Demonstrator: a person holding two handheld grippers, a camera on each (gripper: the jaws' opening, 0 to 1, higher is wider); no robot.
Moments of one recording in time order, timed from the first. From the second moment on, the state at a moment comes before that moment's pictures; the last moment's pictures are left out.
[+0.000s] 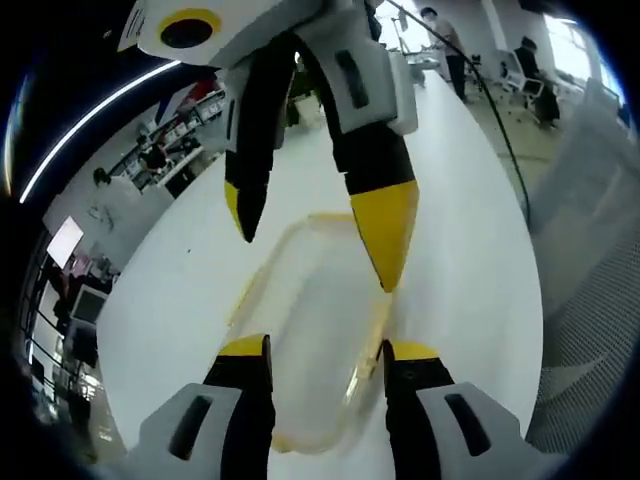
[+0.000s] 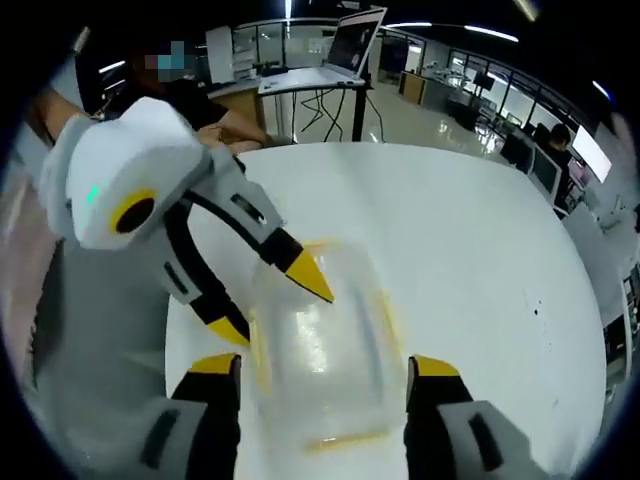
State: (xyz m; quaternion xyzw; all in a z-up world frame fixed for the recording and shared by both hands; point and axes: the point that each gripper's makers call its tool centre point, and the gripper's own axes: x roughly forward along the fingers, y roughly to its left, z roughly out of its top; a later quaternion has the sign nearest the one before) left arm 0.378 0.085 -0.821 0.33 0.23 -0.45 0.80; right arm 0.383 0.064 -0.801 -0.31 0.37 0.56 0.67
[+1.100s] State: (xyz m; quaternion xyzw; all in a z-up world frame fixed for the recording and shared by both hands) left arm 0.427 0.083 -0.821 0.33 0.22 -0.45 0.80; right arm 0.441 0.043 -0.830 -0.38 0.35 0.55 0.66
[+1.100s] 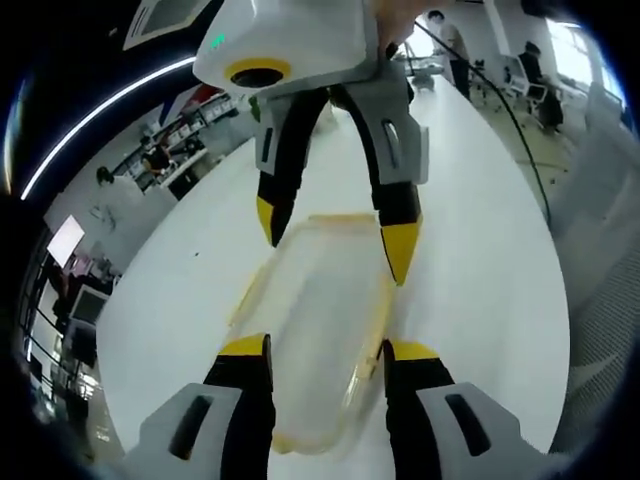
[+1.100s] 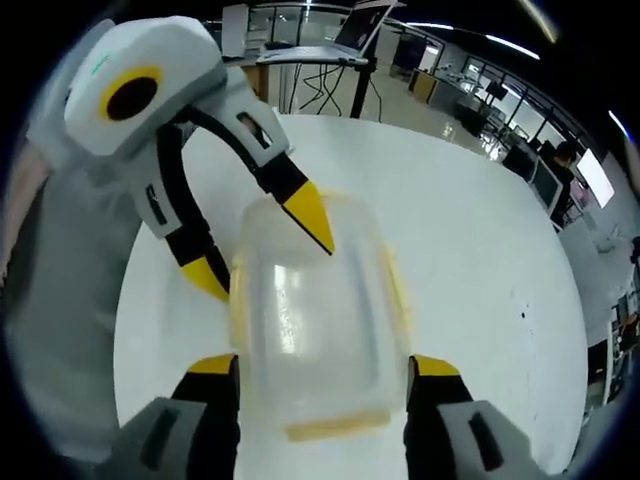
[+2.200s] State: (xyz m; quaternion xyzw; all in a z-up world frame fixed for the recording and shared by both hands) left arm 0.463 0.080 -0.821 0.36 0.23 -0.46 0.78; right arm 0.484 0.043 -0.829 -0.42 0.32 0.54 0.66
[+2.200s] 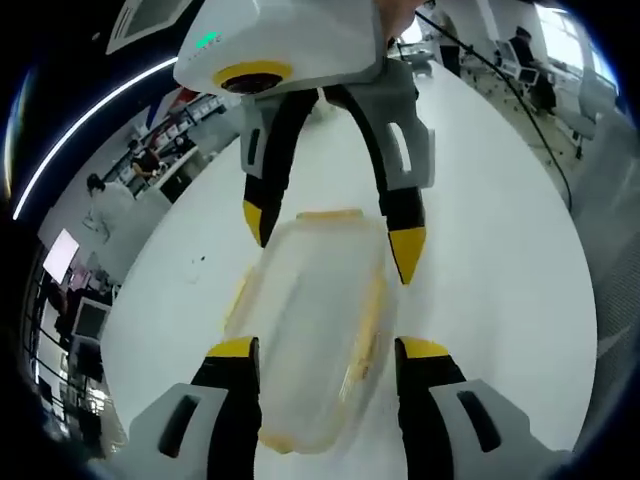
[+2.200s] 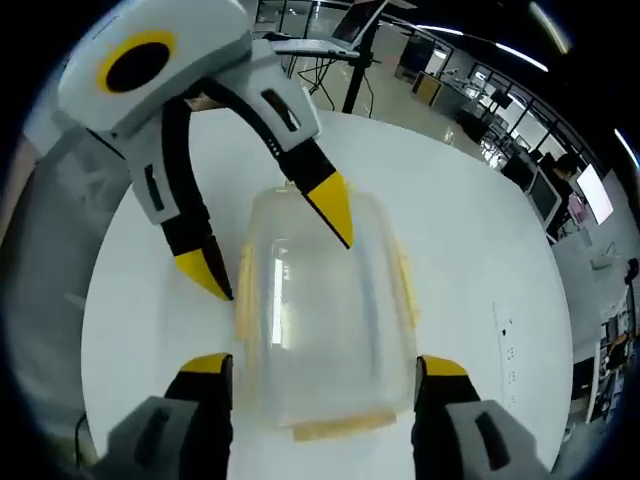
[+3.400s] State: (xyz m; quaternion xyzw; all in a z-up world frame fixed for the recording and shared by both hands) left arm 0.372 0.191 -0.723 0.10 0.18 -0.31 0.93; right arm 0.377 0.003 -0.741 -0.05 0.25 0.38 0.89
